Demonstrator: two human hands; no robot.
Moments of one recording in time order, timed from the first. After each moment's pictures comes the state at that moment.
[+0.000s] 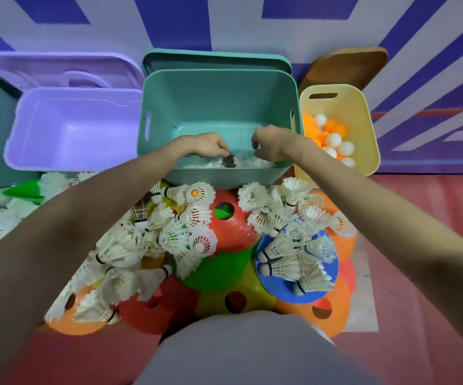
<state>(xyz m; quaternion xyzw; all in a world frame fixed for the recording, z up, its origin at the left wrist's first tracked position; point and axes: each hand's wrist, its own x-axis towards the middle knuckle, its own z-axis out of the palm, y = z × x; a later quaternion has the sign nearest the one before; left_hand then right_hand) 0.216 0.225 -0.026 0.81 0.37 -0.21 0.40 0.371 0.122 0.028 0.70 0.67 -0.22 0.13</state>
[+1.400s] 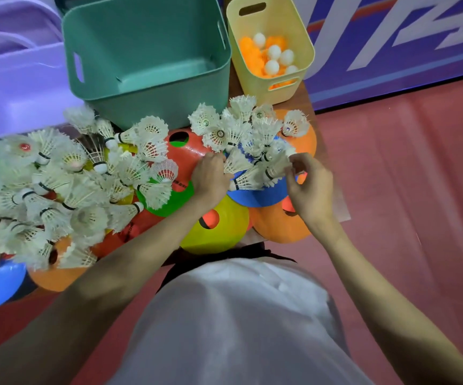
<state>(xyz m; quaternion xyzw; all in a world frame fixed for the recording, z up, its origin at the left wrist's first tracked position) 0.188 -0.064 -0.057 0.86 0.45 0.00 0.24 0.314 -0.221 -0.017 0.84 0.36 -0.08 -0.40</state>
